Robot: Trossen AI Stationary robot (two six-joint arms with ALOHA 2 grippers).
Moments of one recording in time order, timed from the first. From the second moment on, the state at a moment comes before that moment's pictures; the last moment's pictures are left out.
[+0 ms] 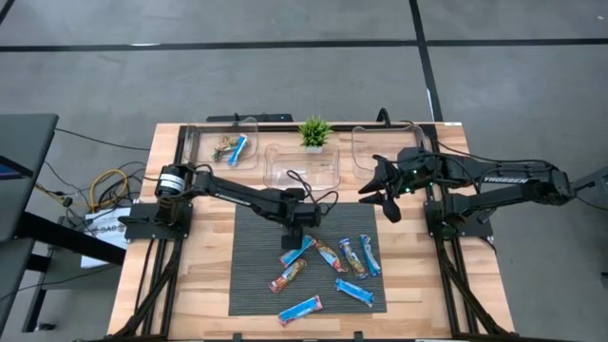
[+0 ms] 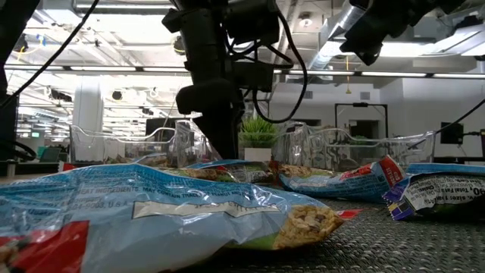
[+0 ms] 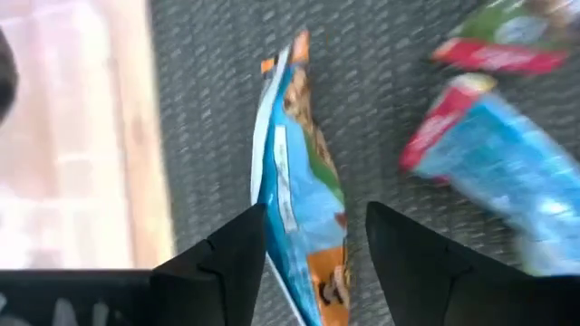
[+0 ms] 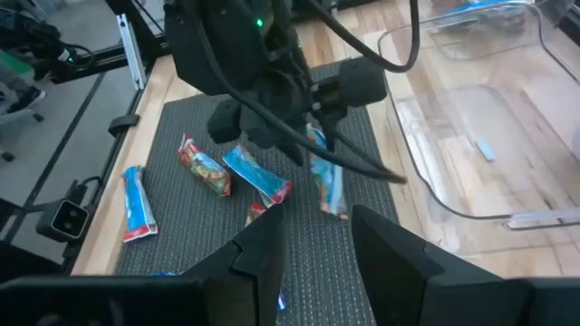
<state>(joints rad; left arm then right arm) -0.09 1.99 1.41 -0.68 -0.16 0.02 -0.12 0.91 0.78 -0.44 -0.24 0.11</state>
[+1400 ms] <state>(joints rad) -0.03 2.05 1.45 -0.69 -0.07 -0.04 -0.12 0.91 0.78 -0.44 -0.20 0.12</state>
